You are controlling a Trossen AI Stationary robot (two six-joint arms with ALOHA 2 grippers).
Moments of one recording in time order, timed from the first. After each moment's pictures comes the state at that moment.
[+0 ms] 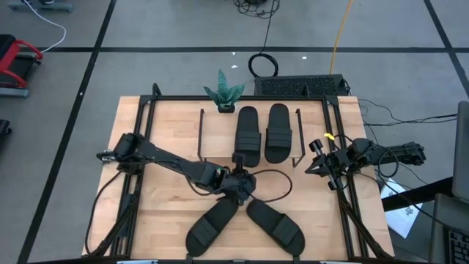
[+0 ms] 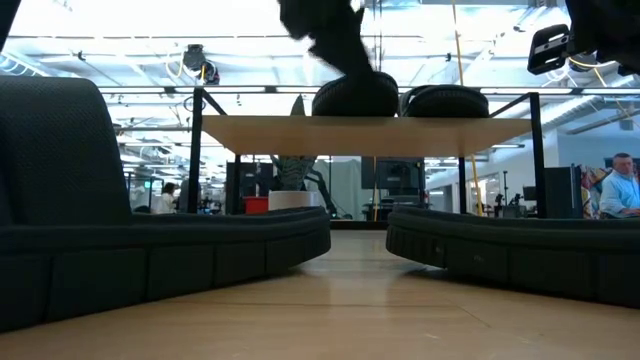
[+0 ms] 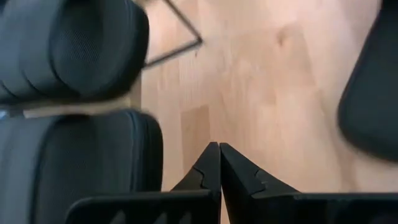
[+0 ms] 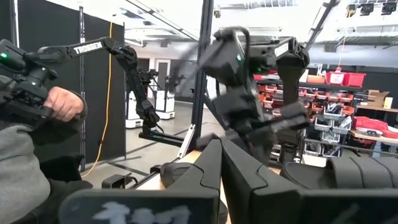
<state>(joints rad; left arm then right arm) -0.30 1.96 1.63 -0.60 -0.52 0.12 0.11 0.06 0.05 0.24 -0.29 -0.02</state>
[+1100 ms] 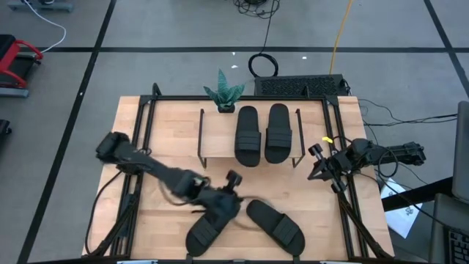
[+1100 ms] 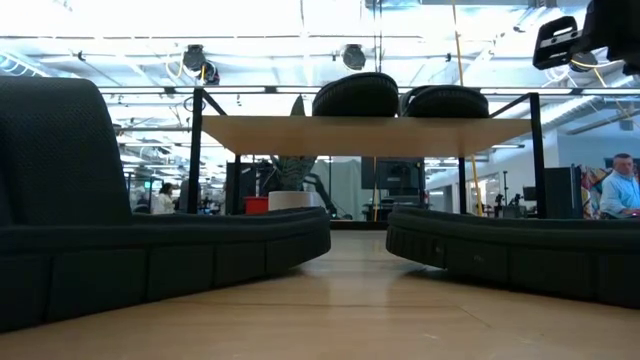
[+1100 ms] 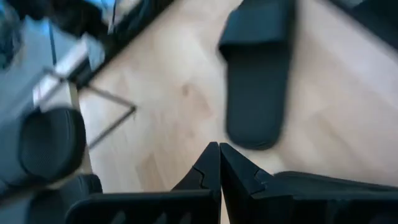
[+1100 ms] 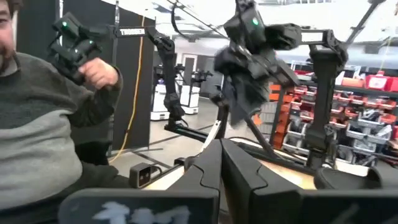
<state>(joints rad) -0.46 1.80 1.60 -0.62 -0.33 0.33 0.11 0.06 0.05 0.22 -0.42 -0.05</state>
